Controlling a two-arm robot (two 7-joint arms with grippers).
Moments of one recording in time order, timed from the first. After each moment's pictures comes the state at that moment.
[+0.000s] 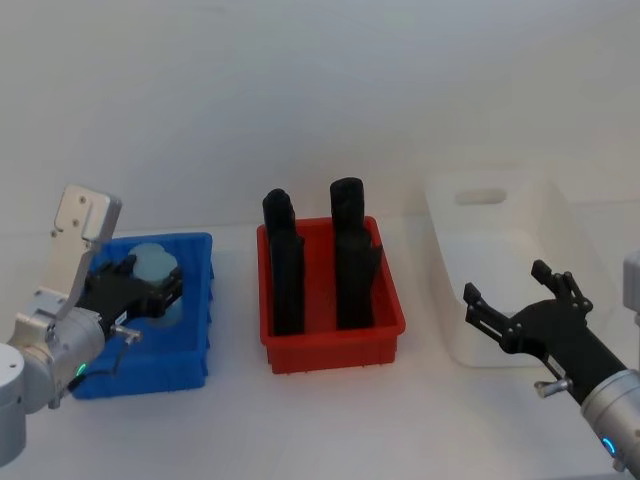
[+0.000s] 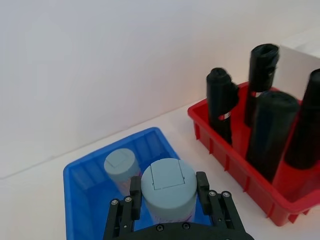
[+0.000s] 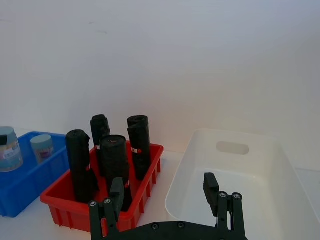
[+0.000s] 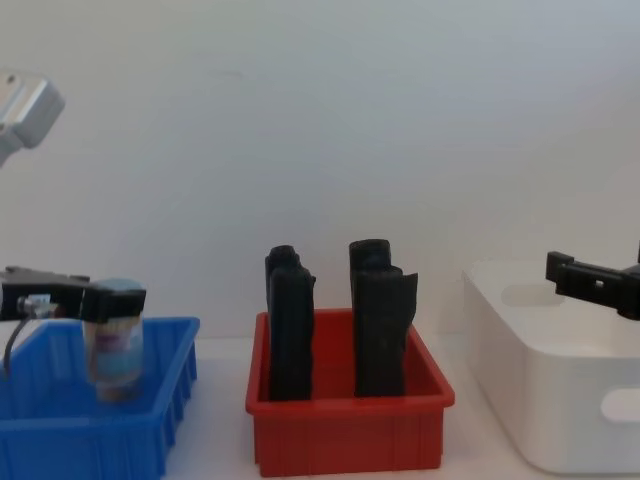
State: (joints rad) left arm -0.36 0.42 0.25 -1.44 -0.30 0.35 -0.15; right arm -0.01 0.34 -0.23 -1.77 0.29 0.03 0.07
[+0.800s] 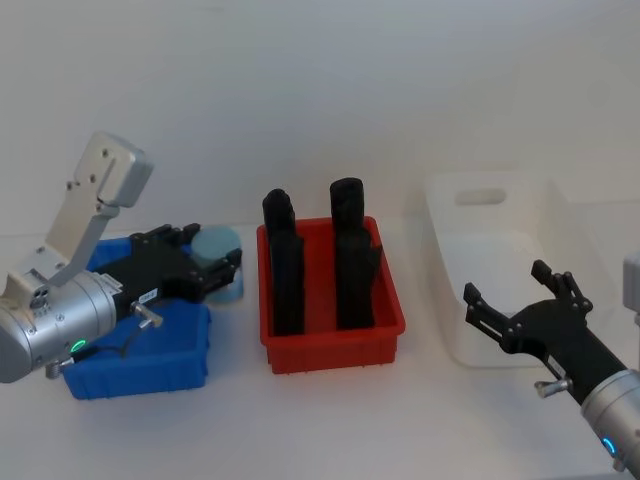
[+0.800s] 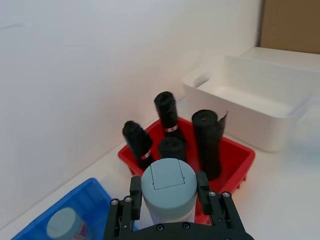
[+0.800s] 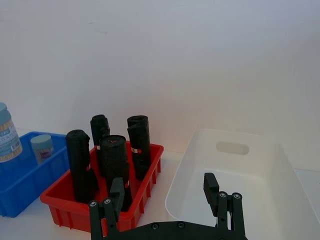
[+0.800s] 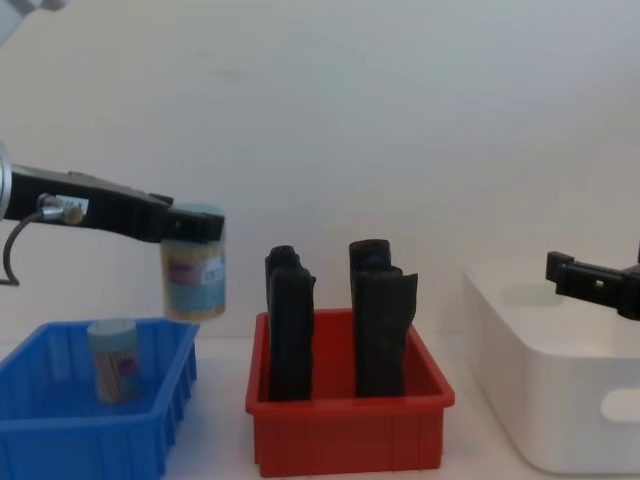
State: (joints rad) left arm -0.36 0.50 0.24 -1.68 -0.29 0.47 -0.44; right arm -0.01 0.34 -0.23 -1.77 0.29 0.03 0.07
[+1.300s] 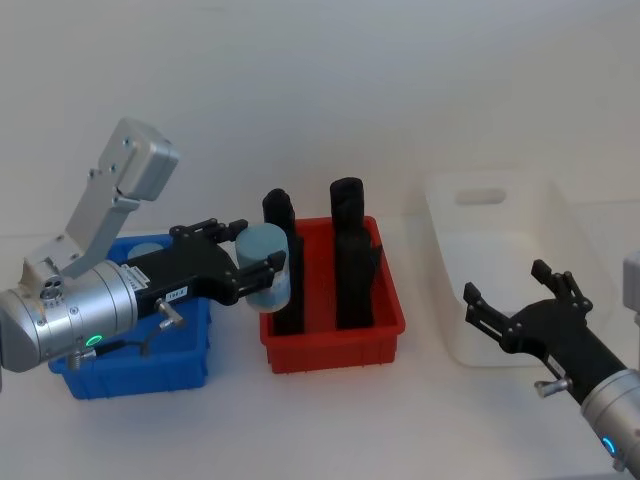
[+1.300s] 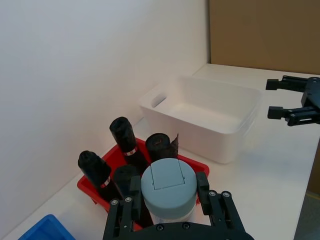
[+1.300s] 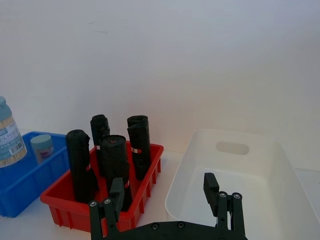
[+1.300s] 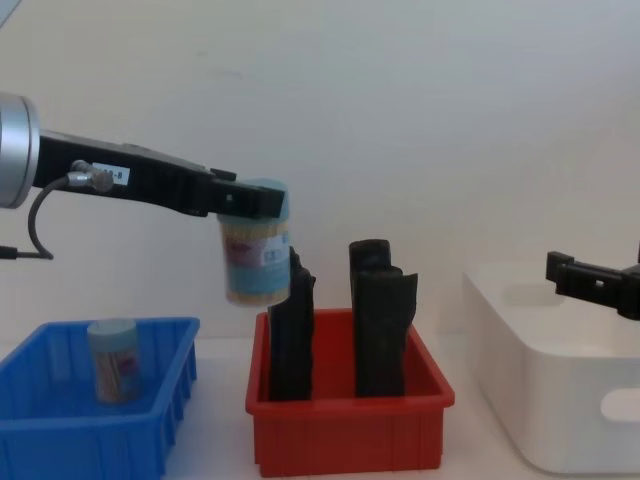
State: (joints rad) left arm -0.39 0.50 0.25 -1.71 -0.31 0.46 -0.60; right arm -0.01 0.34 -0.23 -1.77 0.29 0.03 0.07
